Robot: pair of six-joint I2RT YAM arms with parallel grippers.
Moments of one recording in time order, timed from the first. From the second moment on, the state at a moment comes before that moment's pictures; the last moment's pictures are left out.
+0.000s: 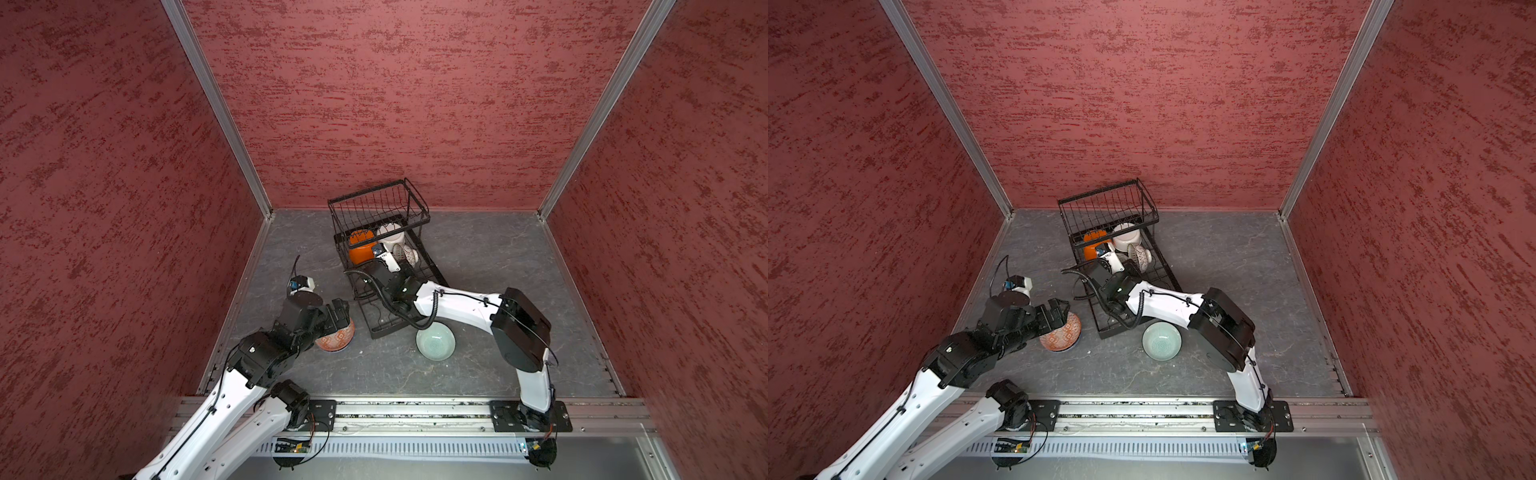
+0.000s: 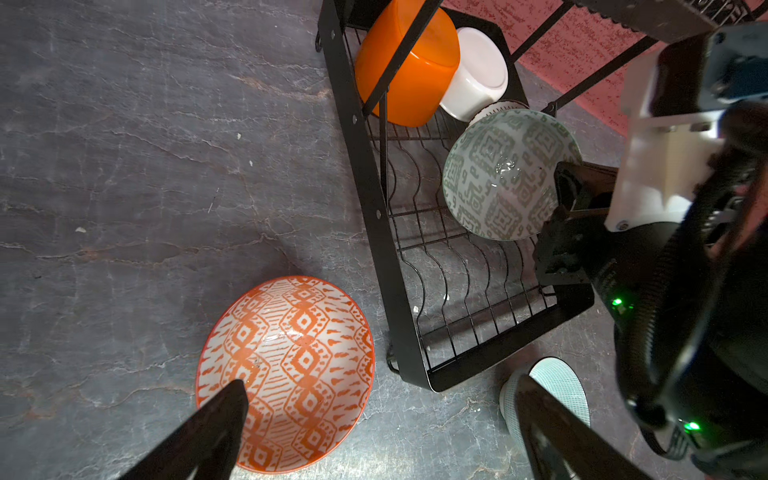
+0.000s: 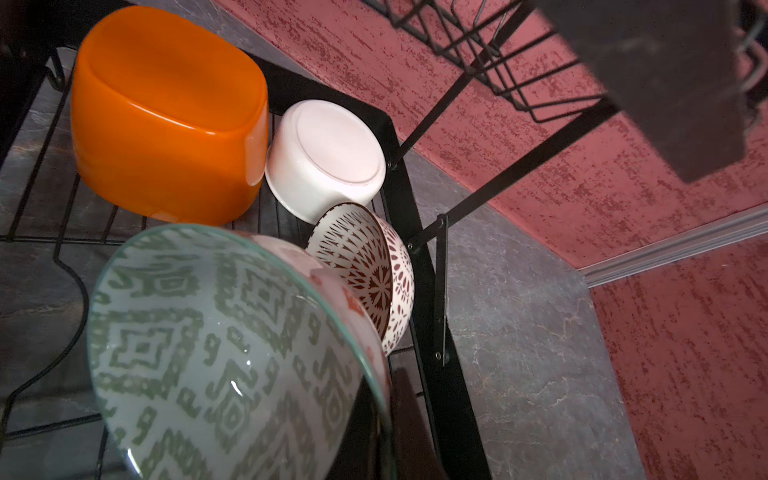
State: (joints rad) left arm -0.54 0.63 0.76 -0.87 -0.18 -0.78; right arm 0.99 2.01 1.51 -0.32 0.95 0.12
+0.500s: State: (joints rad) left arm -0.48 0.57 0.74 -0.91 -0.15 -0.78; right arm 0.99 2.11 1.51 -0.10 1.06 -0.09
